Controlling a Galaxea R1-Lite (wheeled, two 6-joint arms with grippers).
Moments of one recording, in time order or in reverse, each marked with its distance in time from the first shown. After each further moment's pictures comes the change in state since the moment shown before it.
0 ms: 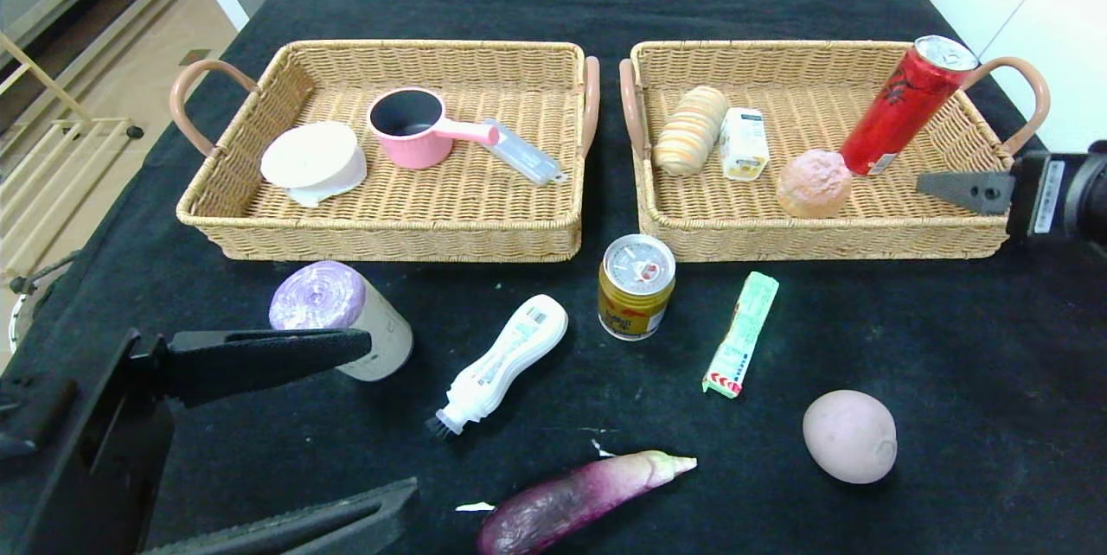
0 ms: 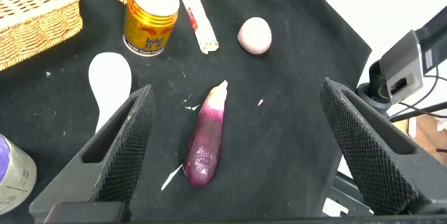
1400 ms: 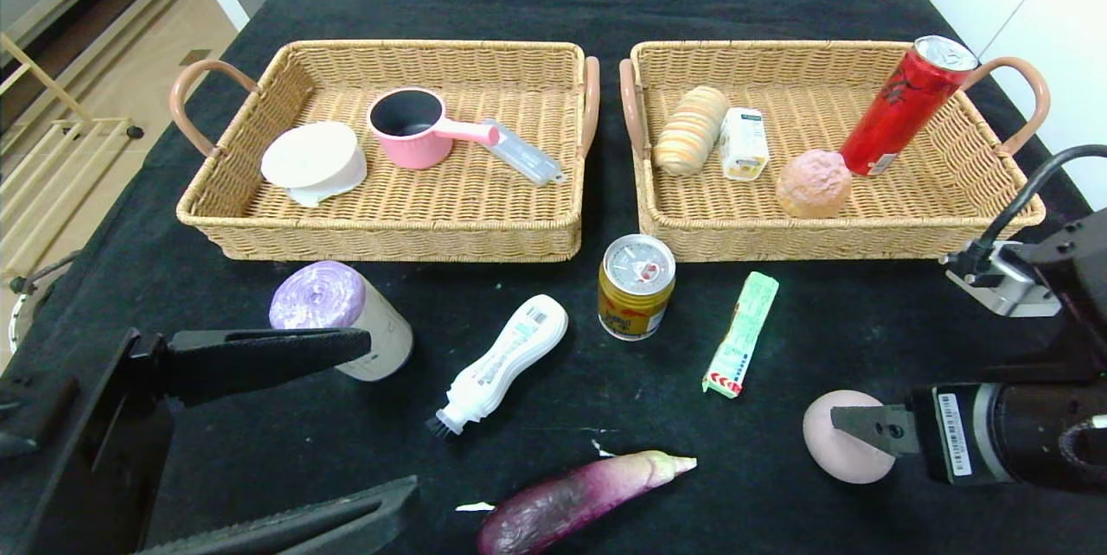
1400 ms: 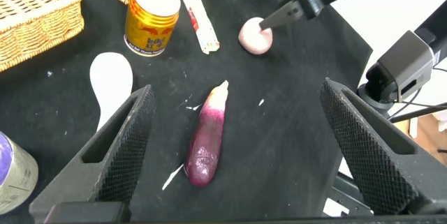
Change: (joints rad) left arm 0.003 0.001 0.000 0.000 0.000 0.001; right arm 0.447 0.023 0.096 0.483 -0.203 0.435
